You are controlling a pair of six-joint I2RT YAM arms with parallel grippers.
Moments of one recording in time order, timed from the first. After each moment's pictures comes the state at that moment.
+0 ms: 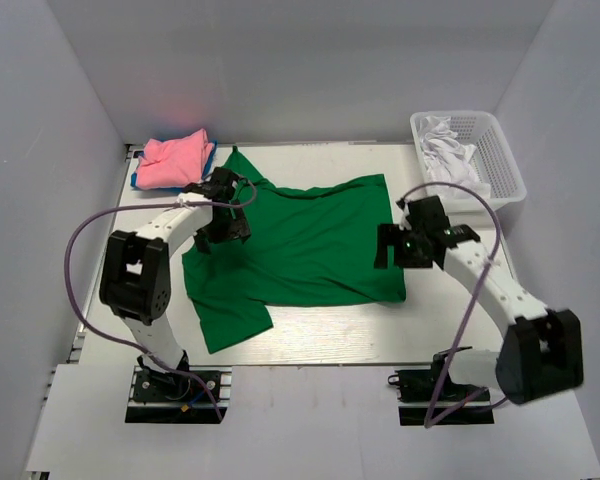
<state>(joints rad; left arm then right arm) -0.30 1.80 1.30 -0.79 -0.22 -0.60 0.31 1.32 0.95 -0.65 -0.14 0.21</state>
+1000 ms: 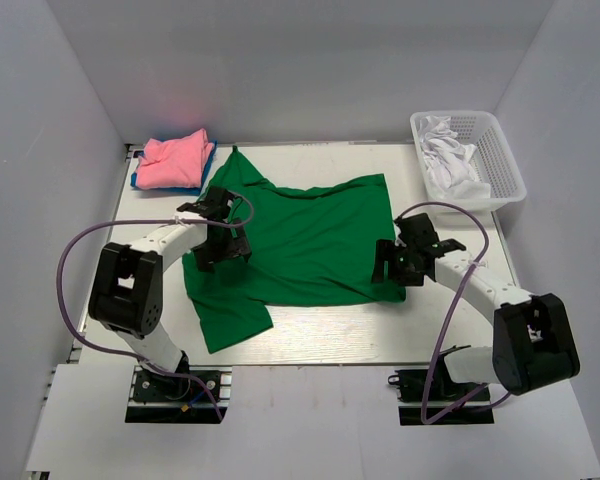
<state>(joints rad) -0.30 1.66 1.08 -0.70 -0.08 -0.59 0.34 1.31 0.73 -0.51 -0.11 0.35</state>
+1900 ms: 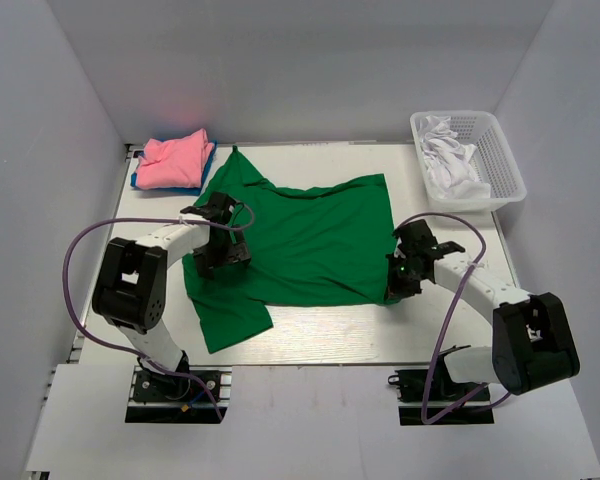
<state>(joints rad) -0.30 1.70 1.05 -0.69 -0.09 -0.60 0.34 1.32 0.69 -0.61 -0.18 0.32</state>
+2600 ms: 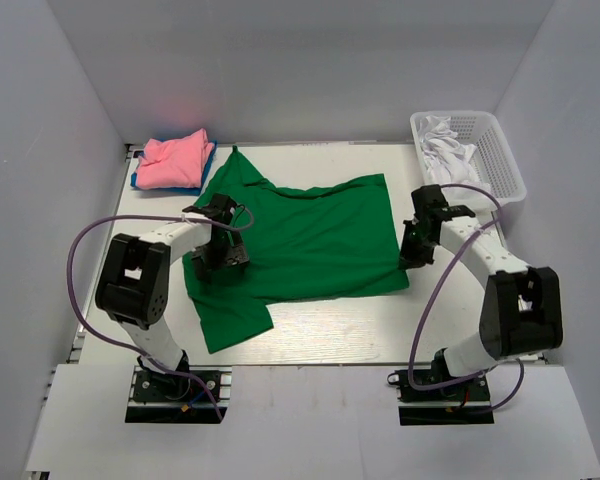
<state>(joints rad) -0.30 1.73 1.06 -0.72 -0.13 -0.62 0.21 1.48 1.01 -0.77 -0.04 0.41</state>
